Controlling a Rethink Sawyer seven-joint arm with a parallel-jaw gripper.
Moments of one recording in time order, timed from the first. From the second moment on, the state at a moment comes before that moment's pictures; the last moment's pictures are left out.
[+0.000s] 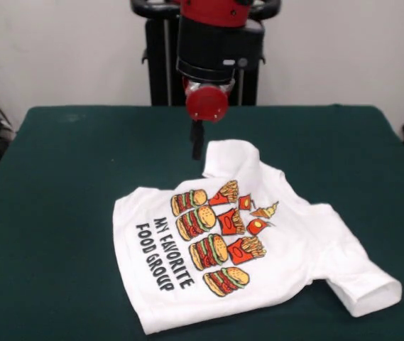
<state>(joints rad) -0.15 -0.63 -0.14 1.77 -0.04 0.34 3.04</state>
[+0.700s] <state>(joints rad) -0.18 -0.64 -0.07 1.88 -0.11 0.34 3.04</state>
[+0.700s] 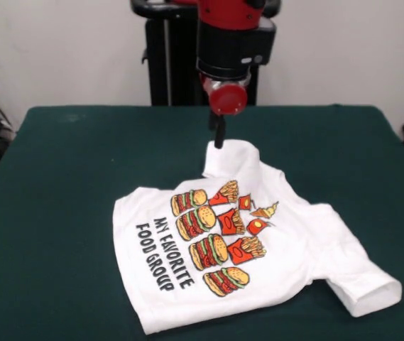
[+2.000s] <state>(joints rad) -0.17 -0.45 -0.06 1.86 -0.21 0.19 3.04</state>
